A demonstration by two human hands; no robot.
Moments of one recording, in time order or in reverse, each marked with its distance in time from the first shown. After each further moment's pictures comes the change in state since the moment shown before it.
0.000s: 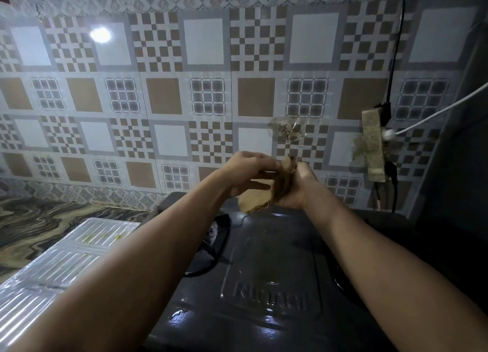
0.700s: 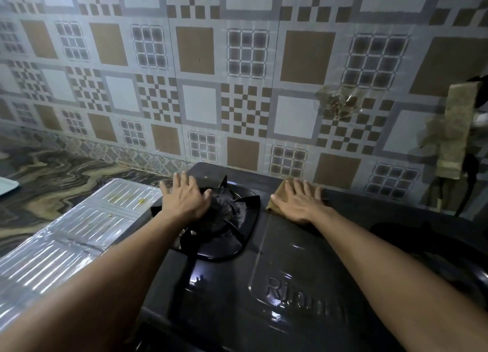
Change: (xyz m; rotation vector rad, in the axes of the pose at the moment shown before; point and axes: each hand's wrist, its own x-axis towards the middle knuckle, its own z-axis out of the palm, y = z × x) left_hand -0.029 -0.169 -0.141 1.279 0.446 -0.394; right_hand 0.115 0.088 -0.029 -1.979 0.154 -0.128
